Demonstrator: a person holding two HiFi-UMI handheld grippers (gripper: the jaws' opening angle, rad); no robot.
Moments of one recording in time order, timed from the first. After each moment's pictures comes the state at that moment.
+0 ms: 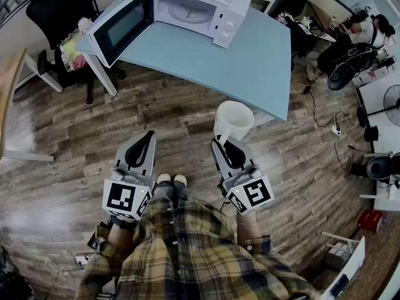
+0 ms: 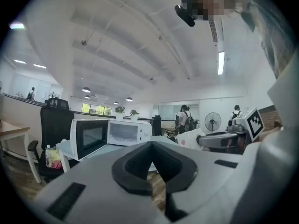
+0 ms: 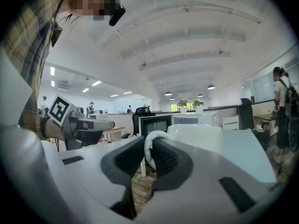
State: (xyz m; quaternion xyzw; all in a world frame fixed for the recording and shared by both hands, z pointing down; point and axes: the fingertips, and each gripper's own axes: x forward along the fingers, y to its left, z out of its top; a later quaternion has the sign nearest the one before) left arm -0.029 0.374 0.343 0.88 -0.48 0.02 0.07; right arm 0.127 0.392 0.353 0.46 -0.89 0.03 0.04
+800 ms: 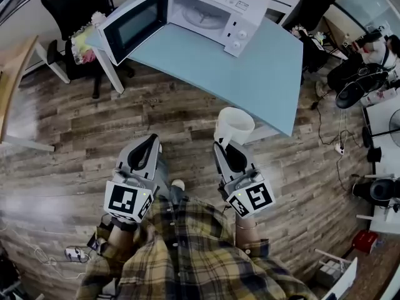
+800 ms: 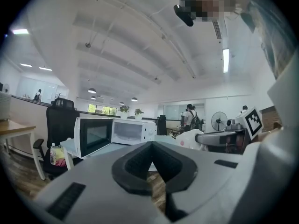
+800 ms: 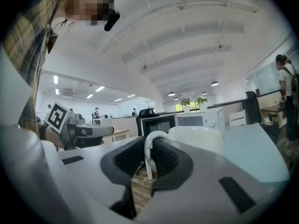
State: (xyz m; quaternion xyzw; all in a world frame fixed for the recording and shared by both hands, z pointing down) left arm -0.021 0.369 0.352 0.86 -0.50 0.03 0.07; right arm 0.135 0.374 0.359 0.43 -0.90 0.06 0.01
